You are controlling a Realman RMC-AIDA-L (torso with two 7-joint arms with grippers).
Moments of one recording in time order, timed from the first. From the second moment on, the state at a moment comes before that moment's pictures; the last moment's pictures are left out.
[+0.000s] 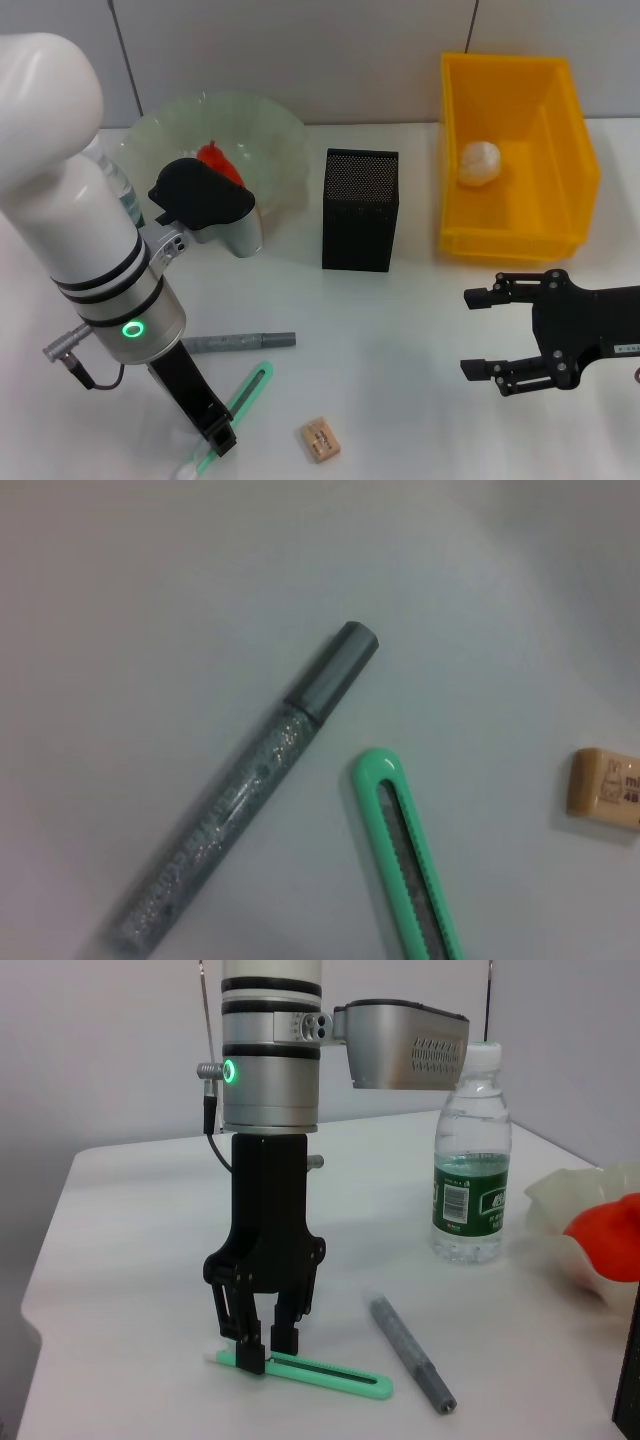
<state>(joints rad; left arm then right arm) -0.78 -2.08 1.53 0.99 2.56 1.62 -2.64 0.45 2.00 2.22 0.81 1.19 -1.63 1.24</state>
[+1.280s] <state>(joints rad) -0.79 -2.08 1.57 1.00 2.57 1.62 -2.64 0.45 2.00 2.22 0.81 1.20 -1.65 1.24</state>
